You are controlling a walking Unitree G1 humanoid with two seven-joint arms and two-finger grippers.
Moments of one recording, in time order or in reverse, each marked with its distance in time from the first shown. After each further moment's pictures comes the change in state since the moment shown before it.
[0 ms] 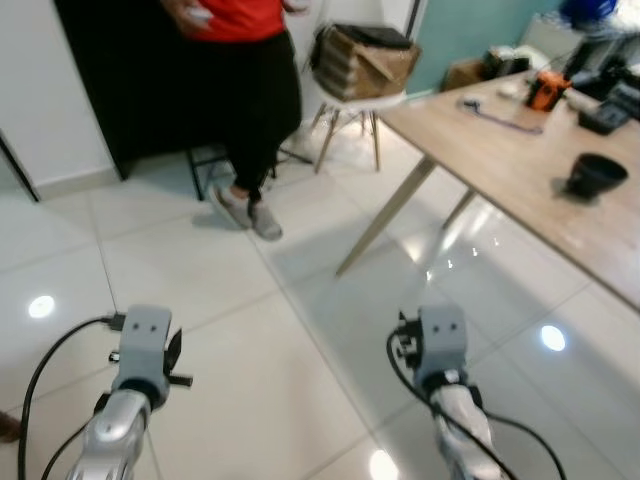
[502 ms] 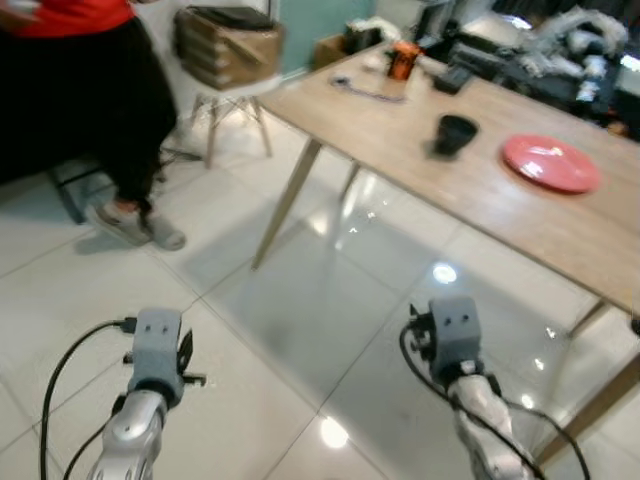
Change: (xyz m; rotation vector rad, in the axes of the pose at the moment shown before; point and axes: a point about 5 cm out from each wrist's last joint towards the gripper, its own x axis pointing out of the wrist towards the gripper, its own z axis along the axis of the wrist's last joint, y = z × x) left arm 0.003 -0.016 -0.002 -0.042 -0.020 0.007; right arm 0.008 -0.025 0.013 -0.069 -0.035 0.004
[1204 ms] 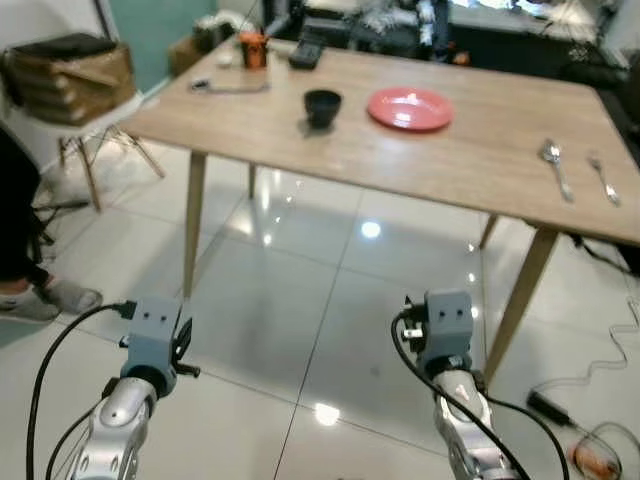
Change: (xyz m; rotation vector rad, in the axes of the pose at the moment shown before) left arm 0.003 0.019 0.014 0.087 -0.017 -0.041; right arm 0.006 0.020 0.000 0.087 -0.006 -0.059
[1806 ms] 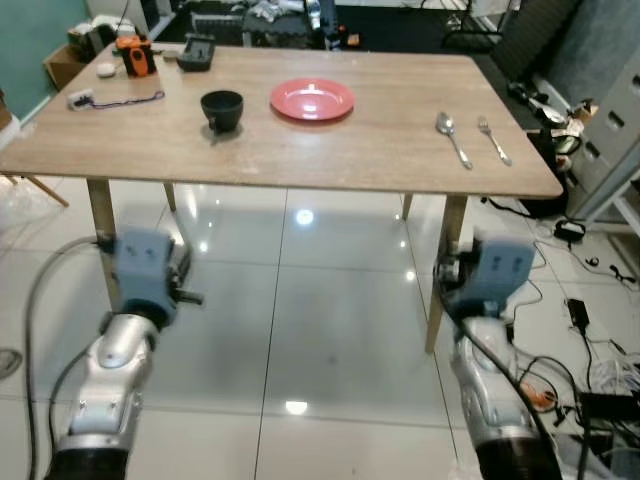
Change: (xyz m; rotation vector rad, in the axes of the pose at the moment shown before) left arm 0.012 0.018 0.106 -0.050 -0.352 0.104; right arm 0.028 -0.013 0.121 0.163 -0.446 -0.087
